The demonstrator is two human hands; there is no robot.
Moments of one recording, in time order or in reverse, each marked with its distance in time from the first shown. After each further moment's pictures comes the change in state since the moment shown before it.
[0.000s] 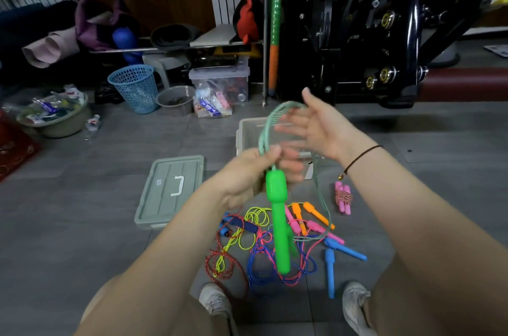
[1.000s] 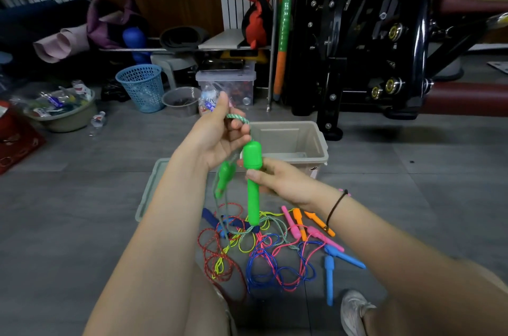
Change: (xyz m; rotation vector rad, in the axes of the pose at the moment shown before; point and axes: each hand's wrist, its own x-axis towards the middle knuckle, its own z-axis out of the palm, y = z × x) left_hand -0.004 0.070 -0.035 -0.123 0.519 0.155; right_hand -0.024 0.080 0.057 -0.592 -0.222 -0.082
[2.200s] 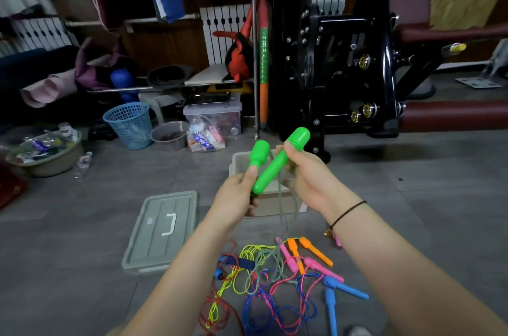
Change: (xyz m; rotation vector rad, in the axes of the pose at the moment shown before) left_hand -0.010 -0.060 0.032 0.555 -0.004 0.094; right_hand 0.000 -0.034 -0.070 0.602 0.433 -0.094
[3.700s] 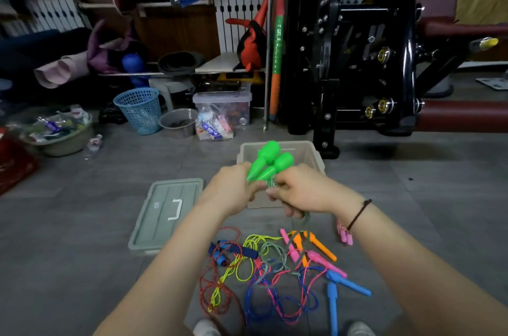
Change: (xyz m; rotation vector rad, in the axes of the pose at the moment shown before) left_hand 0.011 -0.005 -0.037 0.908 -0.027 0.208; right_hand -0.020 0.006 0.010 -1.403 -0.451 -0.109
